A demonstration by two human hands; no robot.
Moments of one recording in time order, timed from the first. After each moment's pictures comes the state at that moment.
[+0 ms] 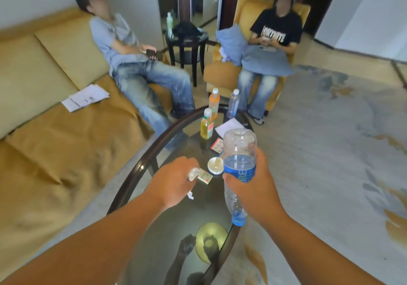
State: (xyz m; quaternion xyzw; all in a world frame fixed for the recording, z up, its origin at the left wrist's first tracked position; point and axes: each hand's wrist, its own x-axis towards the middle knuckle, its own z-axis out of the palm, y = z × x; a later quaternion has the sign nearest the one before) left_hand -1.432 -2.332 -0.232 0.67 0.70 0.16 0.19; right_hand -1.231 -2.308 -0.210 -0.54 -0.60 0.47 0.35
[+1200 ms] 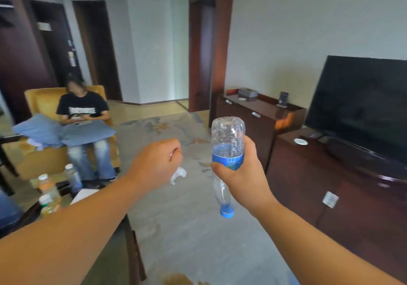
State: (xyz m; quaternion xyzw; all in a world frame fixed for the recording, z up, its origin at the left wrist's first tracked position) left_hand -1.192 -2.473 -0.018 0.89 0.30 0.30 0.14; right_hand -1.053 -2.631 -0.025 -0.66 -0.43 0.13 0.60
